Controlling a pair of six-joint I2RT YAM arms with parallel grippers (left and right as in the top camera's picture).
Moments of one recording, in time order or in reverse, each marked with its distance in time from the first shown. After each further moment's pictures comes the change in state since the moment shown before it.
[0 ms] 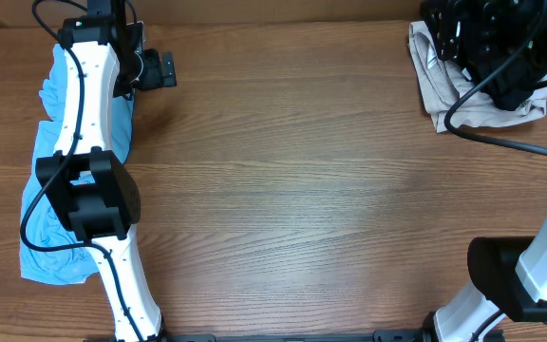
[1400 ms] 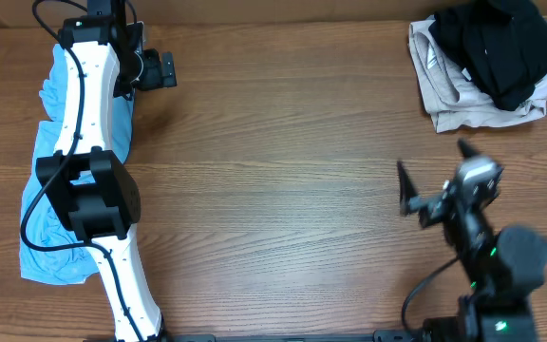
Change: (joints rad) left arm 0.000 0.001 0.000 0.000 -0.001 0.000; right arm 0.000 -1.411 -2.408 1.513 0.049 0.004
